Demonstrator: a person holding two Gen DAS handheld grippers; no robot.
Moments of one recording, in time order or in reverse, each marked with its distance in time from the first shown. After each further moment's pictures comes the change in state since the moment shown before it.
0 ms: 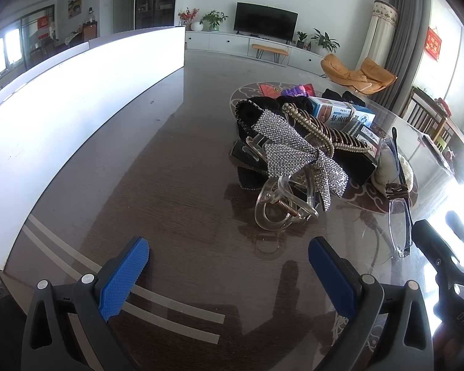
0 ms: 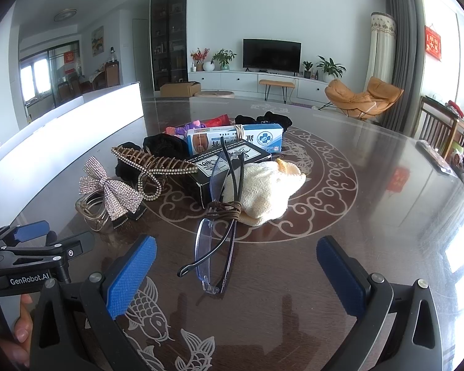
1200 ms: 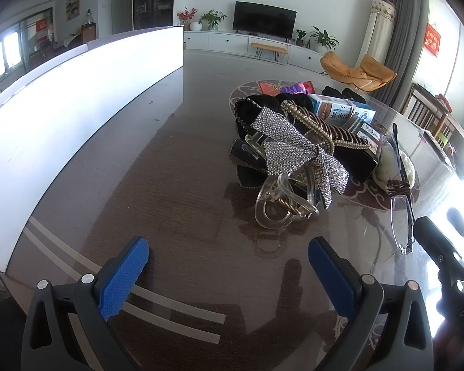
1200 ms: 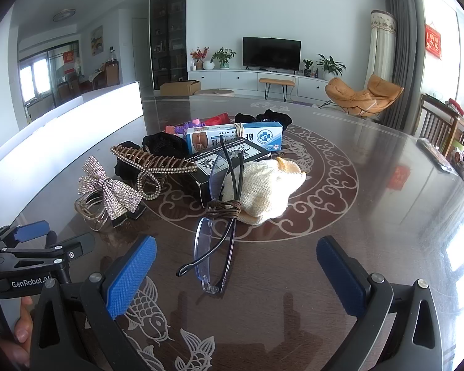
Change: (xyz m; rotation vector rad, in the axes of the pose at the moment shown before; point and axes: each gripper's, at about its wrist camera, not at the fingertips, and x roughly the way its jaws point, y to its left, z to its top) left arm 0.001 -0.001 -0.001 0.013 0.004 0.009; right arm 0.002 0.001 -0.002 0.002 0.009 0.002
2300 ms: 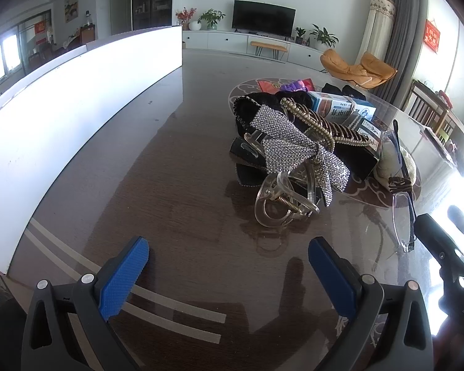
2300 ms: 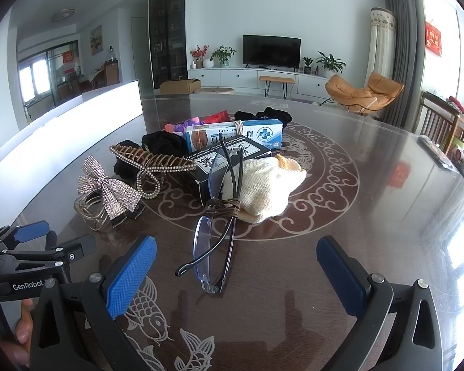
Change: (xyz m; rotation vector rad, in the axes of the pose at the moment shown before) left arm -0.003 0.000 -0.001 0.015 0.008 0.010; right arm 0.000 -0.001 0.000 0.009 0.010 0.005
